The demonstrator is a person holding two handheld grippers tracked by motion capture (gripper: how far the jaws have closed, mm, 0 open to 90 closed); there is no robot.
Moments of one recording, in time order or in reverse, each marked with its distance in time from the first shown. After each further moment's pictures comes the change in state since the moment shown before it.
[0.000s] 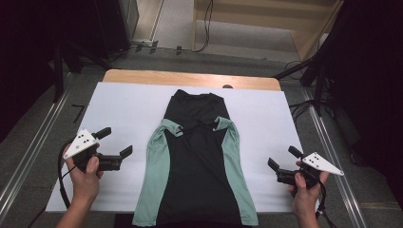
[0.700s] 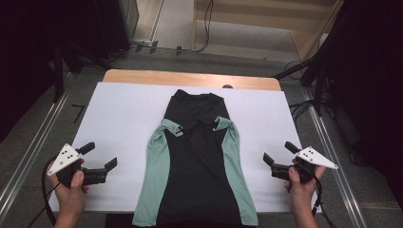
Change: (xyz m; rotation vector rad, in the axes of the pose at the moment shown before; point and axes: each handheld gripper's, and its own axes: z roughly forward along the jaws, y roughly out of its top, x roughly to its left) left arm 0.015 -0.043 -0.037 0.038 0.092 -0.063; right arm 0.015 0.017 0.011 0.030 -0.029 -0.016
